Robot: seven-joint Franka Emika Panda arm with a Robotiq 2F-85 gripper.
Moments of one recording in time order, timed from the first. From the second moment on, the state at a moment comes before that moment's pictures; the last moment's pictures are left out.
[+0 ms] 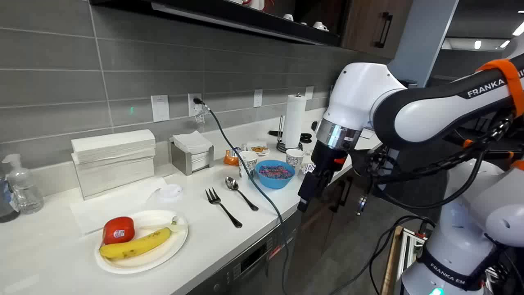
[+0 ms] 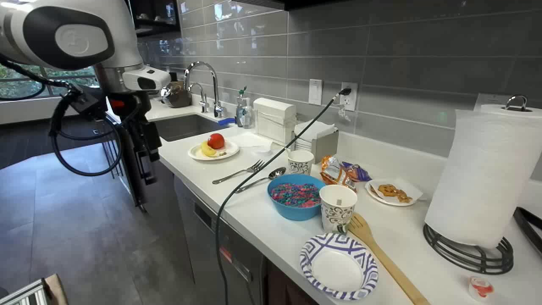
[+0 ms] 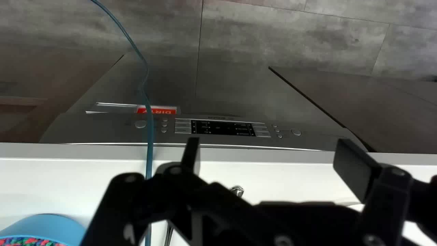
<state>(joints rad) 0.24 -0.60 0.27 -2.75 0.29 2.32 0.29</state>
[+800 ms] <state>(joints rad) 0.15 -0.57 0.27 -2.74 0.25 2.39 0.39</state>
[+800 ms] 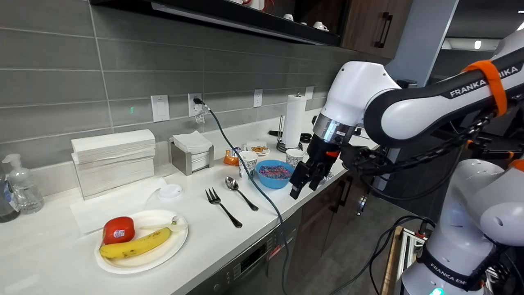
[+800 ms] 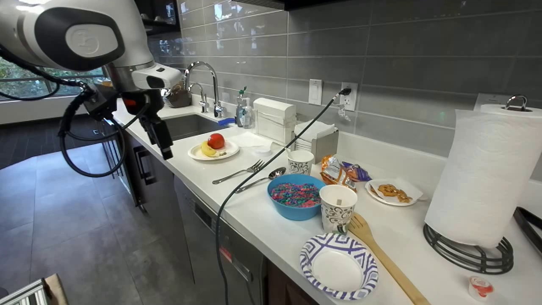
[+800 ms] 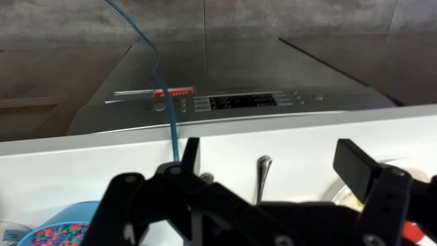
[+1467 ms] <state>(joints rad) -0.16 -0.26 0.26 -2.50 -0.02 2.53 0.82</state>
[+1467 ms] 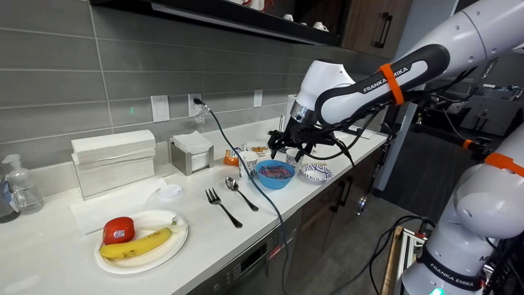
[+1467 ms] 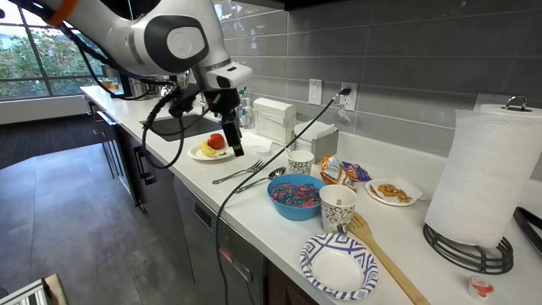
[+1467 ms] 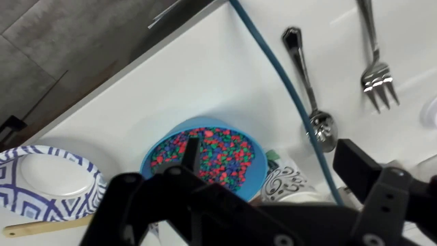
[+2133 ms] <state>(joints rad) -0.21 -0.14 0.06 -2.42 -0.19 2.53 1.09</state>
